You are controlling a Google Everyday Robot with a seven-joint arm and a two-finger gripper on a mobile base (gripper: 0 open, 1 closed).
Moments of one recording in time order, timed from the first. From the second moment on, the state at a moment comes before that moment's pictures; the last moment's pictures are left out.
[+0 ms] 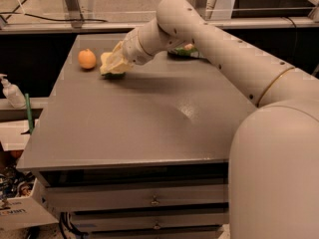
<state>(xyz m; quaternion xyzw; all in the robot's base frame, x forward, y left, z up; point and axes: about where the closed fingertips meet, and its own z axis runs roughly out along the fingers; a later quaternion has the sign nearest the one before) 0.716 0.136 0.848 -0.71 0.53 0.17 0.43</state>
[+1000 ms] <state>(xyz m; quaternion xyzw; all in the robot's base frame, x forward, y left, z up) 0.725 0.142 0.838 -0.70 0.54 0.17 0.43</state>
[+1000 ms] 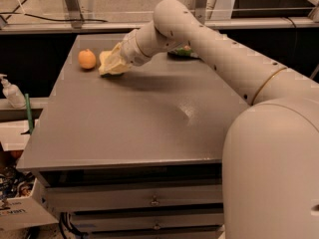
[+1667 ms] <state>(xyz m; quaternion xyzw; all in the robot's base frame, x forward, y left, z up) 0.726 0.141 0.839 -0.70 0.55 0.17 0.43</state>
